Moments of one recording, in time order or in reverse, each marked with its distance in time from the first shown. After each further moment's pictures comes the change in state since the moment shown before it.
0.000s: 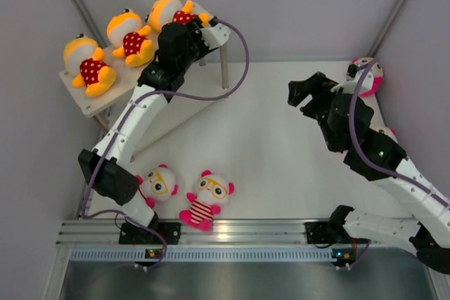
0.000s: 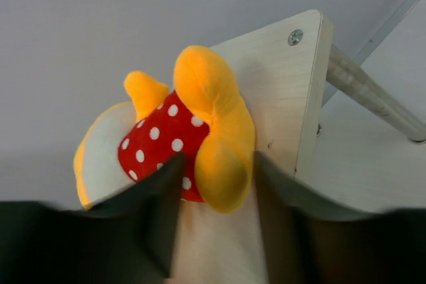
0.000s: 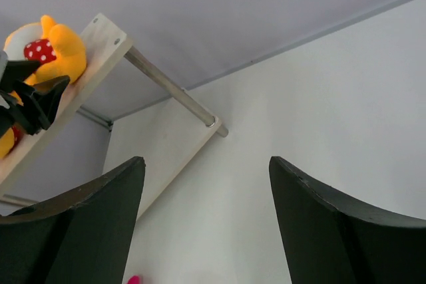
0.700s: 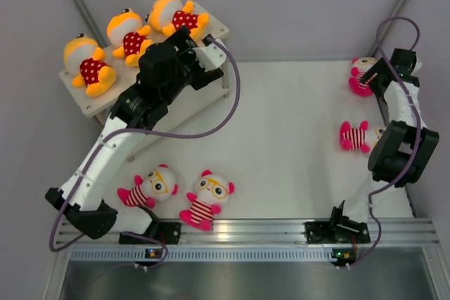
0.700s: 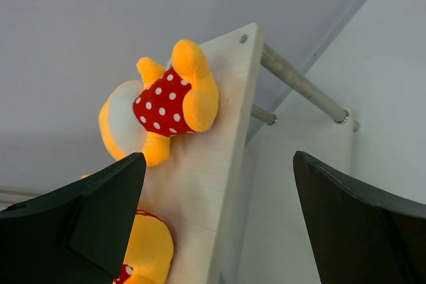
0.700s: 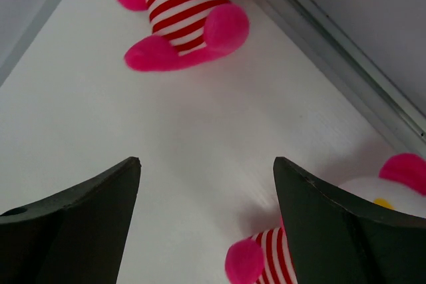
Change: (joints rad) left arm -0.160 -0.276 -0.070 -0.193 -0.094 -0.099; right arm -1.151 0.760 0.192 -0.041 -0.670 -0.175
